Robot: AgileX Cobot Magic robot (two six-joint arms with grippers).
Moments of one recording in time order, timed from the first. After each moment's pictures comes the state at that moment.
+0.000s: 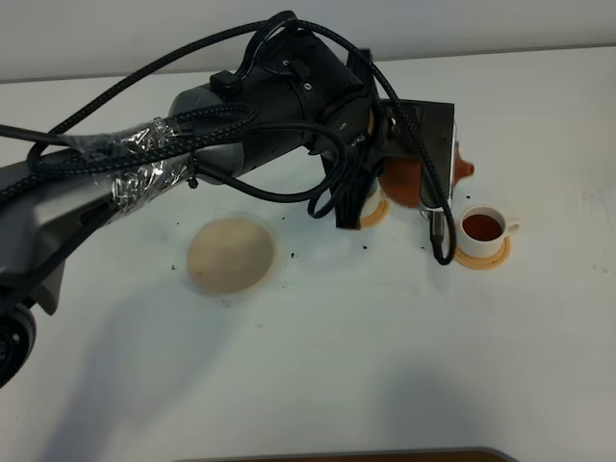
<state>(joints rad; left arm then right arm) -0.78 2.06 -1.67 0.28 0.66 0.80 0.08 -0.01 -0.52 0.02 1.11 0.05</state>
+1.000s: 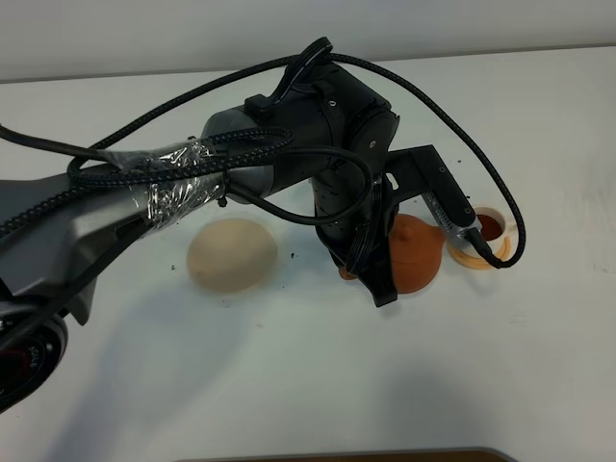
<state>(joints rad) -0.82 2.11 -1.67 0.07 0.99 0.38 0.08 -0.01 -0.52 0.02 1.11 0.05</state>
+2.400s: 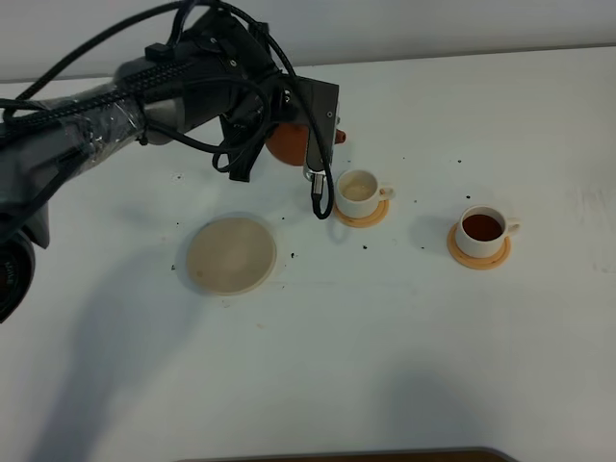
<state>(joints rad) -0.55 2.14 -1.67 0.58 0.60 0.87 0.08 -0.01 -0.52 0.02 1.11 0.05</state>
